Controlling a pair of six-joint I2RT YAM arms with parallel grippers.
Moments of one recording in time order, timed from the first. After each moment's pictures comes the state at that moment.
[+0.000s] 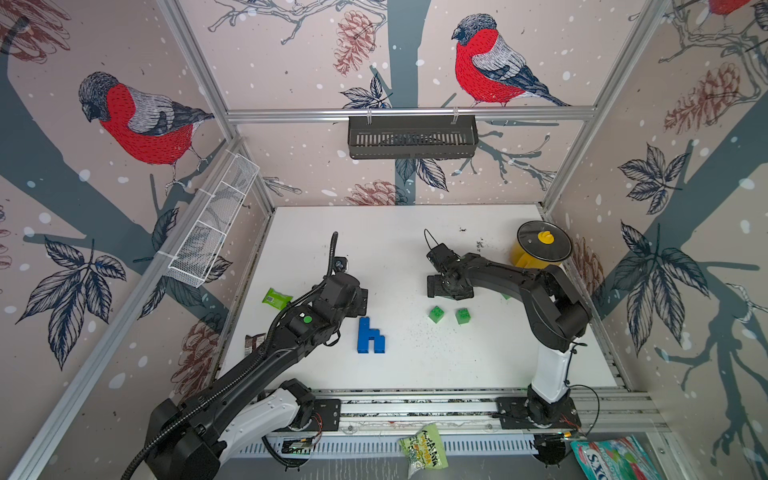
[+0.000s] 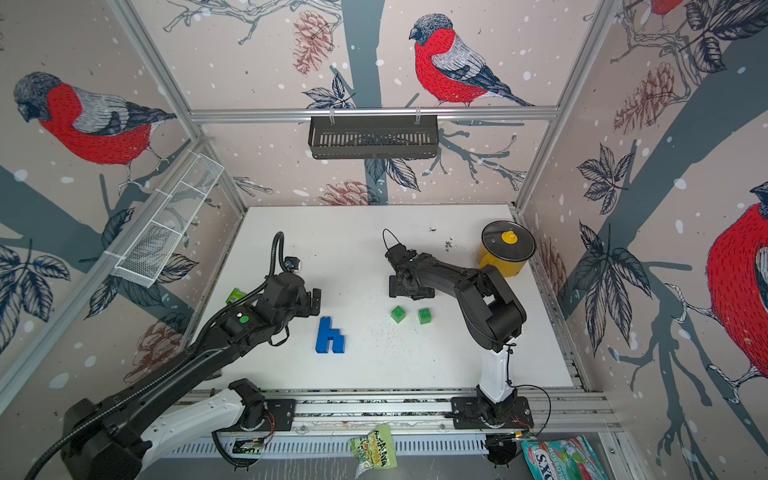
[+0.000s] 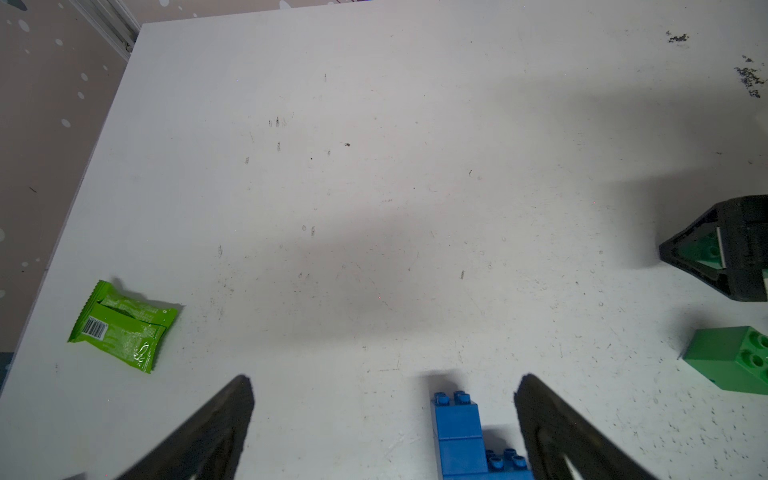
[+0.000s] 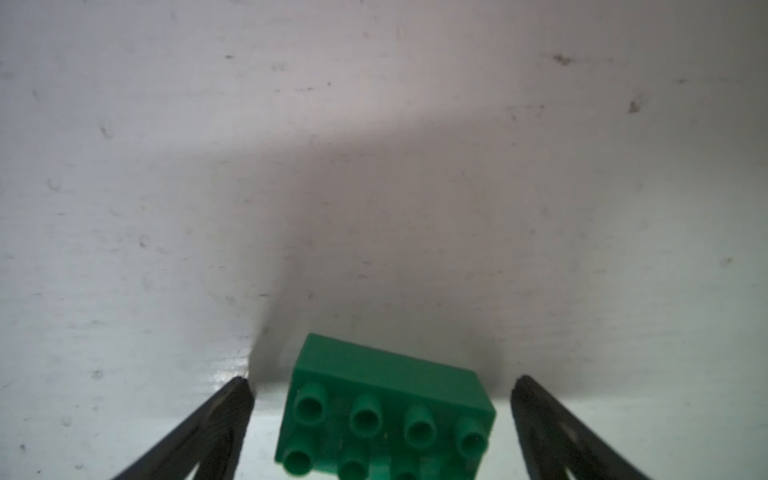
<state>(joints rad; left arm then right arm) -0.63 0.97 0.74 -0.57 -0.42 -0.37 0.63 1.90 1.24 -0.64 0.18 0.59</state>
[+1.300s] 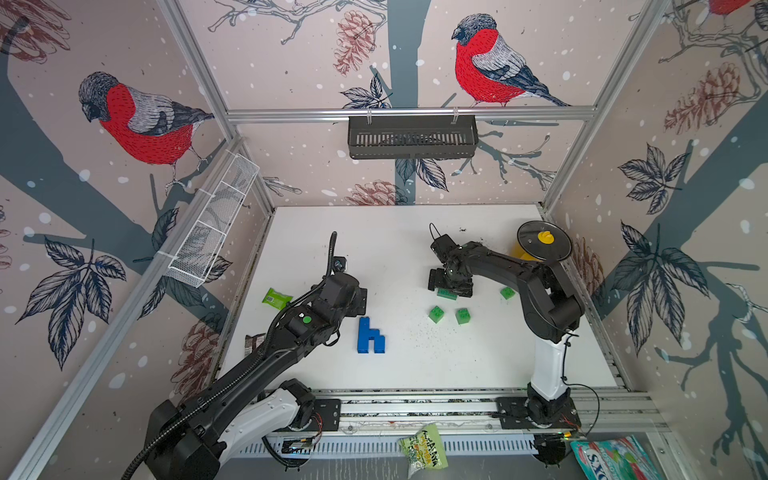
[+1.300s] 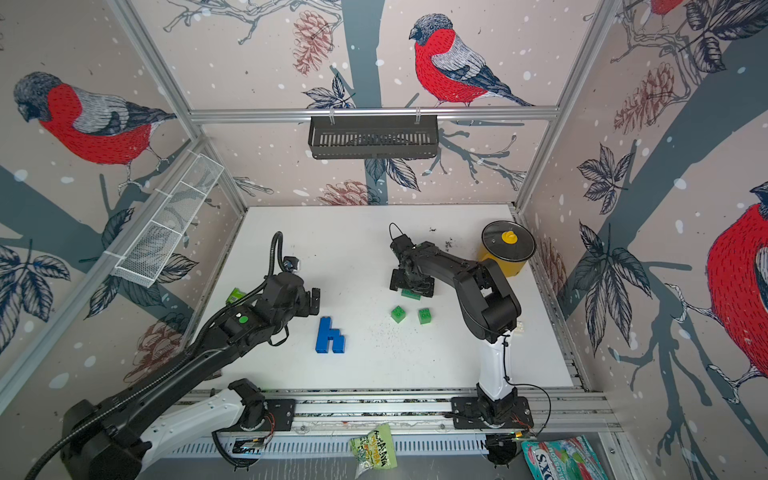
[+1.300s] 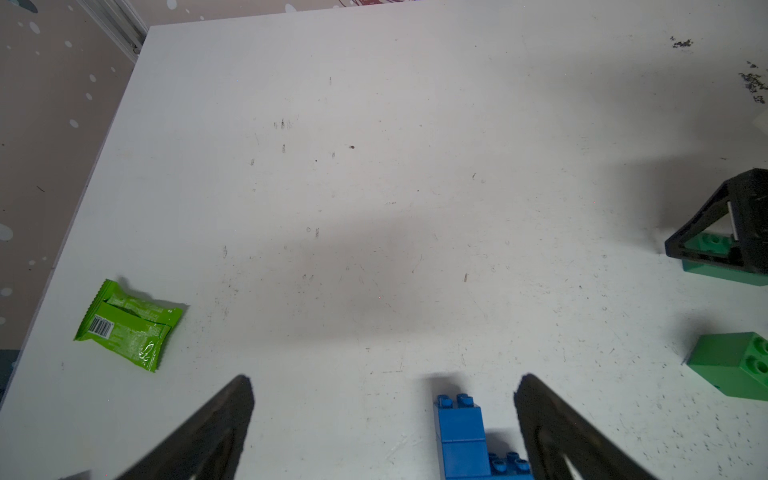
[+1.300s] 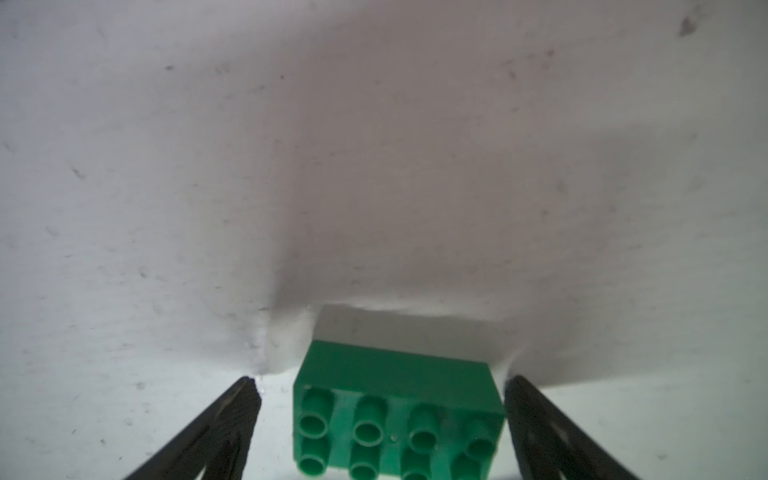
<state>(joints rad) -0.63 0.96 0.74 -0.57 -0.43 -0.37 0.56 1.98 1.37 -0.78 0.01 0.71</state>
